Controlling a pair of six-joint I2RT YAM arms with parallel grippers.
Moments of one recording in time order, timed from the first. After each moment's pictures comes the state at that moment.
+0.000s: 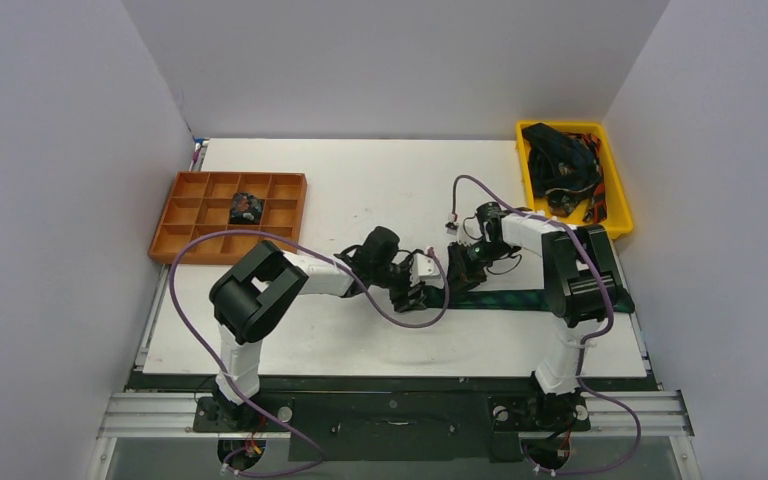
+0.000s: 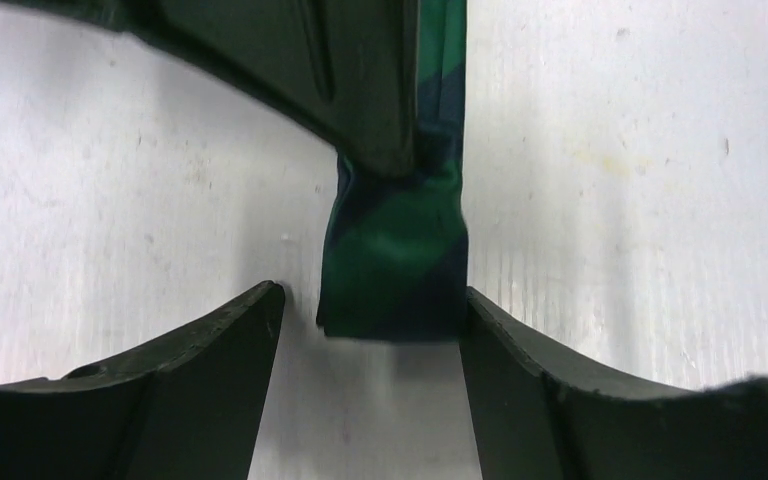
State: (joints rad) left arm -0.80 1.98 1.04 0.23 0.61 0.47; right arm 0.22 1.90 1.13 -0.75 -0.72 -0.02
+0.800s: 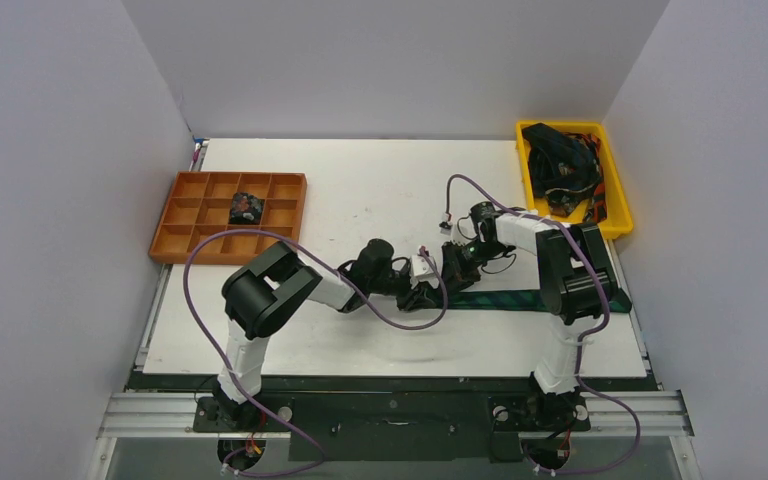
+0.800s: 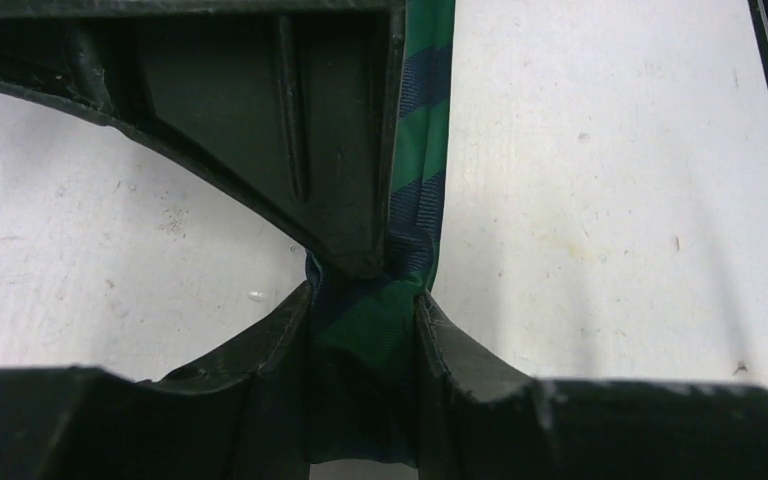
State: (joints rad) left arm -0.81 2.04 0.92 0.65 0.66 0.19; right arm 0.25 1.93 1.15 -0.74 -0.74 -0.01
